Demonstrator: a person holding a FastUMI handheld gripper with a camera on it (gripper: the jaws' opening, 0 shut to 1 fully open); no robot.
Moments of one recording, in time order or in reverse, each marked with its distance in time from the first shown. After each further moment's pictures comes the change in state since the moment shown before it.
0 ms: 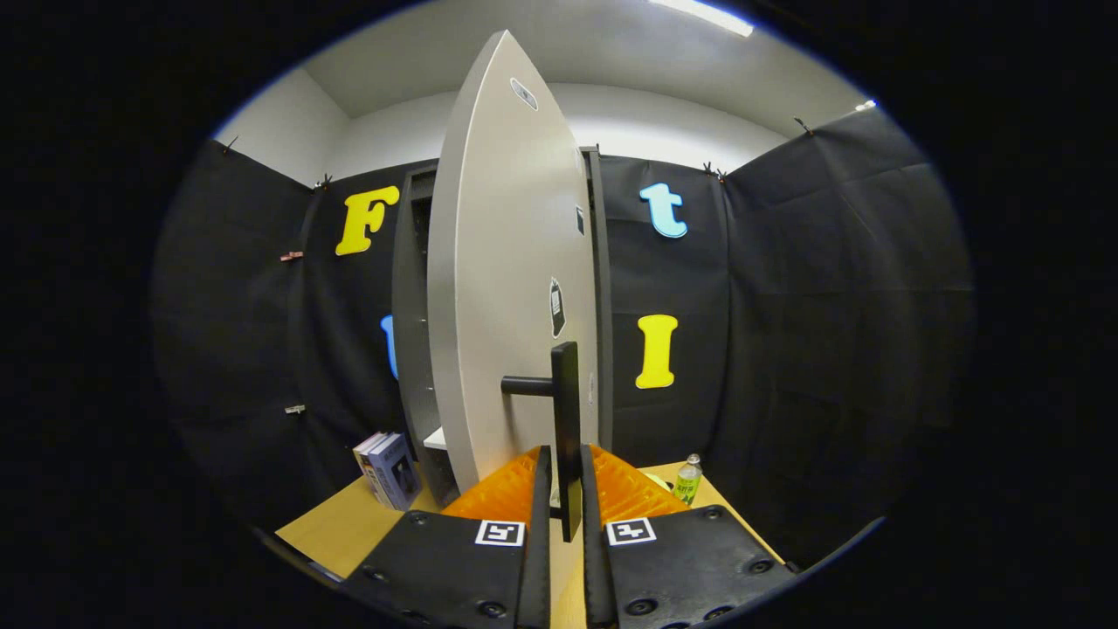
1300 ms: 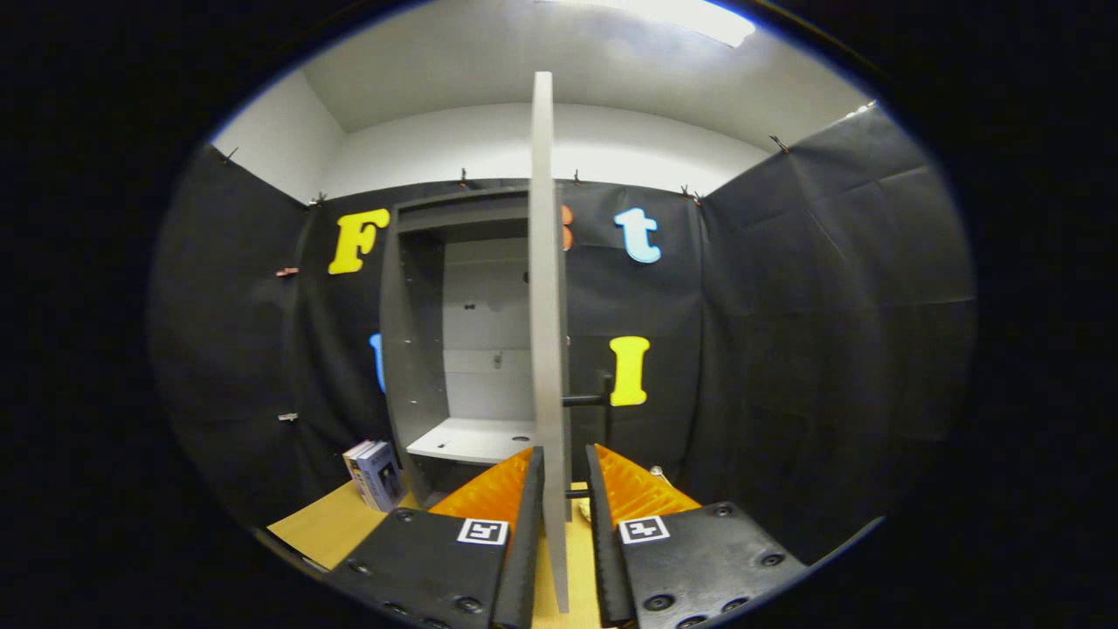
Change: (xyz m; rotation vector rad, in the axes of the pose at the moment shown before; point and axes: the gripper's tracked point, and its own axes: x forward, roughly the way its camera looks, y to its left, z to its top) arm -0.062 -0.008 0.029 -0.015 -0.090 0.040
